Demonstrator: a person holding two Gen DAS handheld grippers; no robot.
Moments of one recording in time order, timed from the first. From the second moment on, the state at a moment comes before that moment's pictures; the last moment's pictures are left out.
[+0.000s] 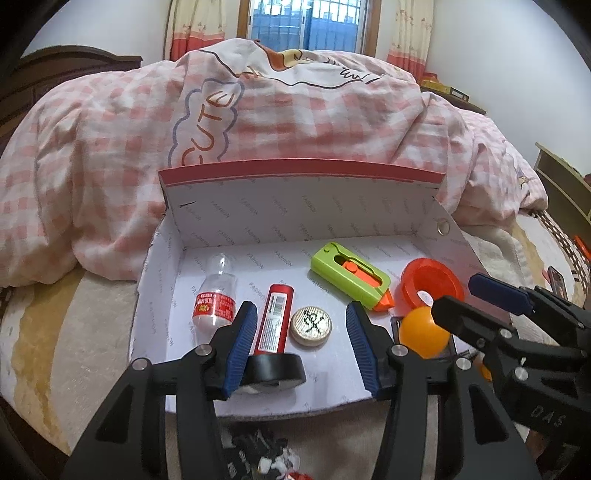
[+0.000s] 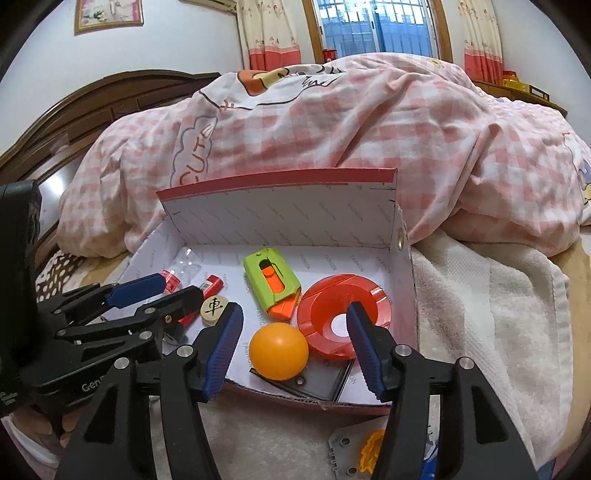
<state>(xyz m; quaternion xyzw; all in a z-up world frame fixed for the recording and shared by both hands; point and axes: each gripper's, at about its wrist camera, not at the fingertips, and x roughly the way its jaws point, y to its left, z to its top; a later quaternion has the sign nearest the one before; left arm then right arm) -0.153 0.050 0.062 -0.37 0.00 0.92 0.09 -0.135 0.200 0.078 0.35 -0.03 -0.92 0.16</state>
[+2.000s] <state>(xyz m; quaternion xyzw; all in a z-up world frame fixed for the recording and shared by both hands) -0.040 0.029 0.039 -0.41 -0.01 0.90 0.13 -0.029 0.244 0.046 0.39 -0.01 -0.91 0.13</state>
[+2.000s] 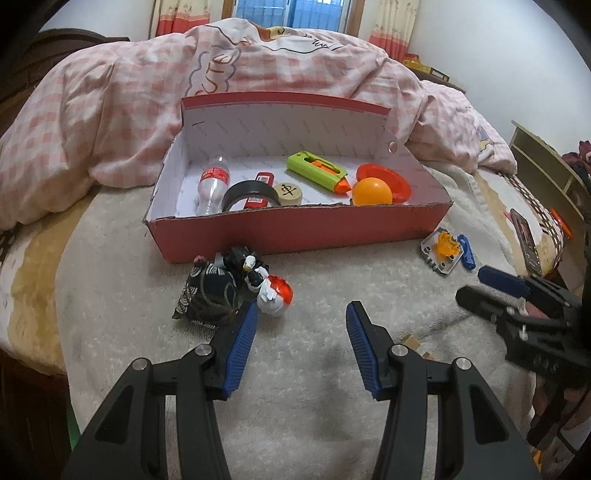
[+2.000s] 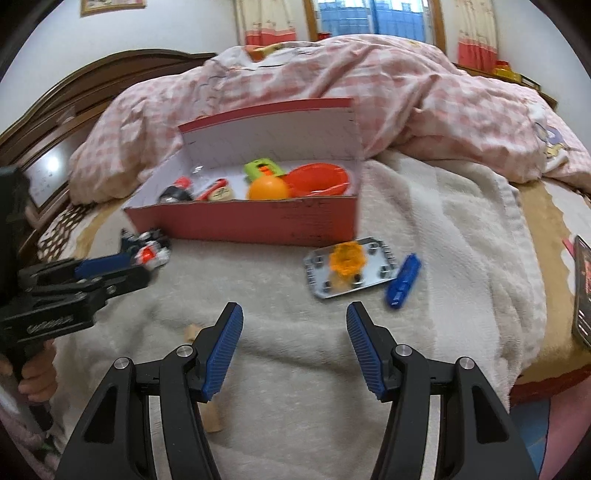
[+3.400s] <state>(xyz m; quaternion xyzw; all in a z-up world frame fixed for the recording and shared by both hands) -0.052 0.128 0.042 -0.41 0.06 0.88 0.22 -0.076 0.293 0.053 0.39 -0.01 -0.91 0.11</state>
